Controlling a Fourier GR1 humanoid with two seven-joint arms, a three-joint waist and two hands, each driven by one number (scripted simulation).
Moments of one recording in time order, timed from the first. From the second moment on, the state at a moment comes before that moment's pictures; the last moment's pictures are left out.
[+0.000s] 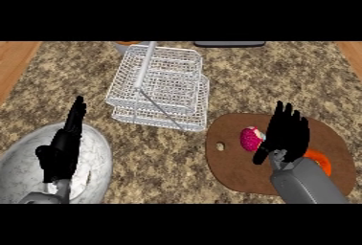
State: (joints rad) left arm -0.04 0.33 -0.21 -1.54 0.12 0.37 0.00; right arm -0.33 -0.31 0.42 -1.52 0.91 0.19 1.22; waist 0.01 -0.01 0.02
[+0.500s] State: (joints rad) left arm -0.03 0.34 -0.21 -1.56 0.12 0.37 0.03; right arm -0.32 -0.23 0.34 -1.45 0.96 0.20 1.19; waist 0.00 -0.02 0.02
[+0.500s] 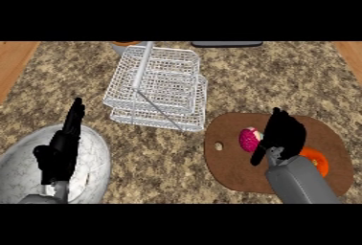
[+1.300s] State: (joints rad) left arm -0.03 0.32 -0.21 -1.55 0.10 0.36 0.00; right arm -0.37 -0.19 0.34 -1.38 1.13 0.24 1.08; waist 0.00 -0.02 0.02
